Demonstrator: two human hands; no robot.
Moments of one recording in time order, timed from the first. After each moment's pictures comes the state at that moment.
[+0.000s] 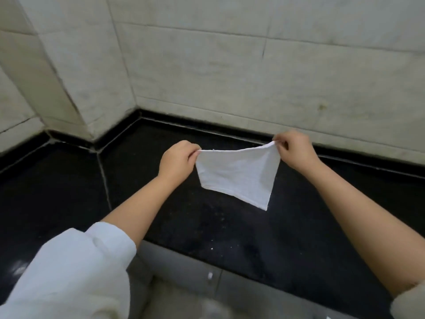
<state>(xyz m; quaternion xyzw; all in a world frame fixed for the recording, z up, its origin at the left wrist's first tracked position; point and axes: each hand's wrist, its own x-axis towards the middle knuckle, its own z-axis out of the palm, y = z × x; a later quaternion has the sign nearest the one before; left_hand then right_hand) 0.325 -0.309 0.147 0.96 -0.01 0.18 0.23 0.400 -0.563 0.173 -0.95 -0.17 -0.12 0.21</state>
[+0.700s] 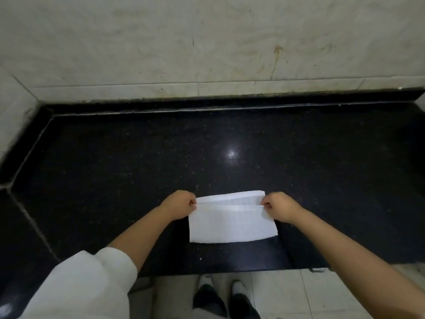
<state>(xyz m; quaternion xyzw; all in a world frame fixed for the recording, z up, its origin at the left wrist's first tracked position) 0.402 -0.357 0.012 0.93 -0.12 -0.32 0.10 0.359 -0.619 0.000 -0.95 -0.03 0.28 0.13</state>
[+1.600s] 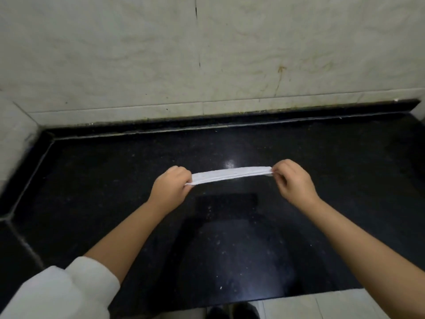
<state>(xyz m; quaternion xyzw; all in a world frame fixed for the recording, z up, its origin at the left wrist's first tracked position) 0.465 -0.306 0.056 0.94 -0.30 0.11 0.13 0.410 -0.599 0.053 -0.96 -0.10 -0.17 0.18</state>
